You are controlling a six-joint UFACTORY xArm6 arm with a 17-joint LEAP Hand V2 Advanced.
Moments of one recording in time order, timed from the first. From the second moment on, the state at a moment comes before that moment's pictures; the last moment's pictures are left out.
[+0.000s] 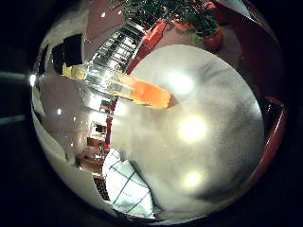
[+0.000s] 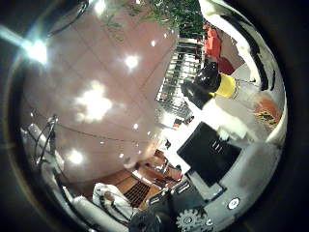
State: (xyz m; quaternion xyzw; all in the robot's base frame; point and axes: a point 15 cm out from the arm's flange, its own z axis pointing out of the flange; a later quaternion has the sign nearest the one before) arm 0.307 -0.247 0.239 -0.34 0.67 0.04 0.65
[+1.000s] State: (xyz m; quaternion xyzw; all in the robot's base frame) arm 0.321 -0.241 0.226 -0.34 0.68 0.06 0.65
